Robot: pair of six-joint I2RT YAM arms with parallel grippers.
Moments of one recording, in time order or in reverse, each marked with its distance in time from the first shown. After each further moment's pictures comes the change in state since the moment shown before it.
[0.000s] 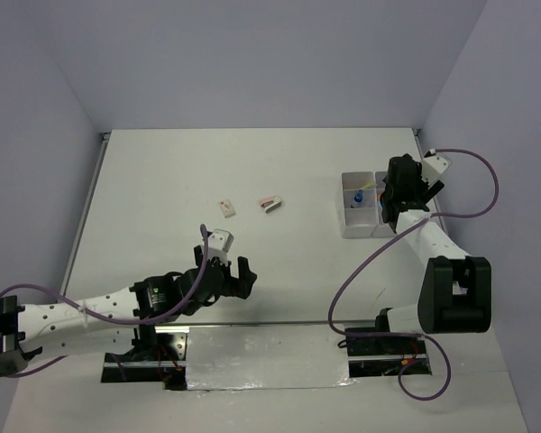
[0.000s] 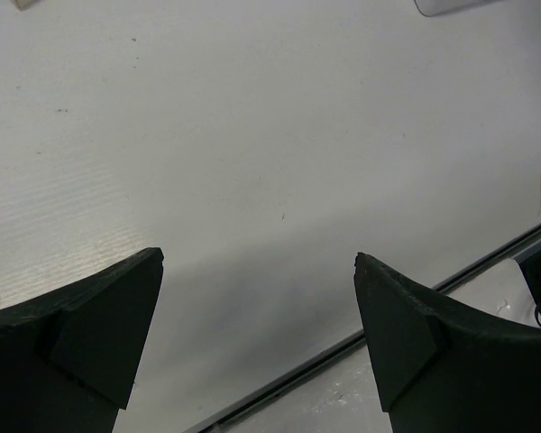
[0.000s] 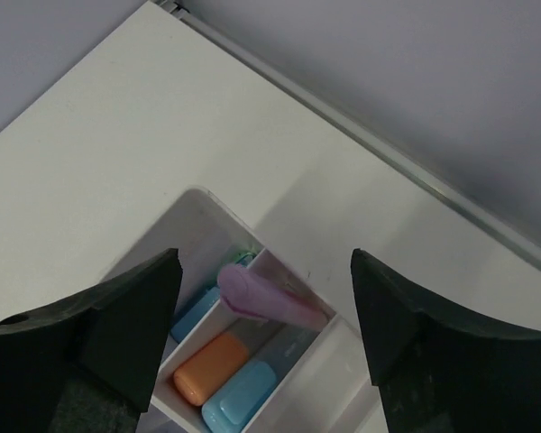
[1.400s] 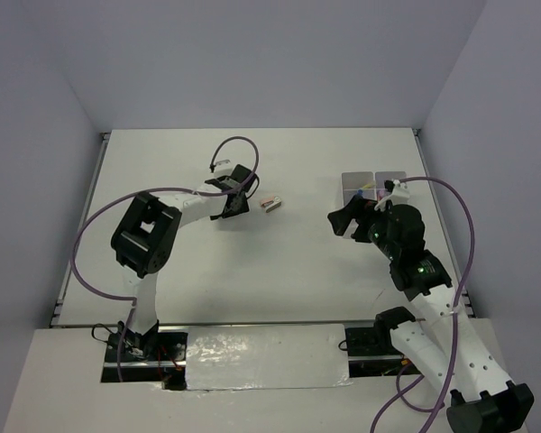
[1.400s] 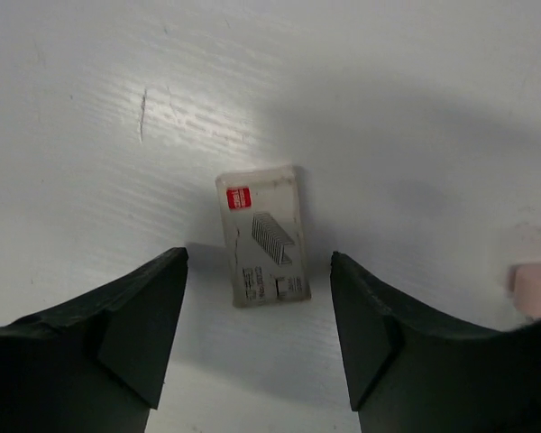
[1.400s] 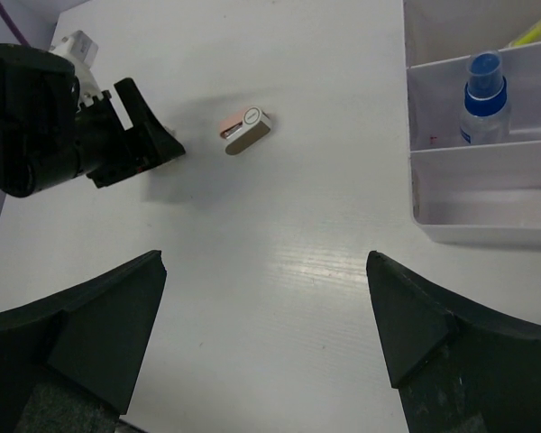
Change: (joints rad) left arm 0.653 1.141 0.821 -0.220 0.017 -0.069; right arm 0.303 -0.701 -0.171 -0.418 -0.784 0.027
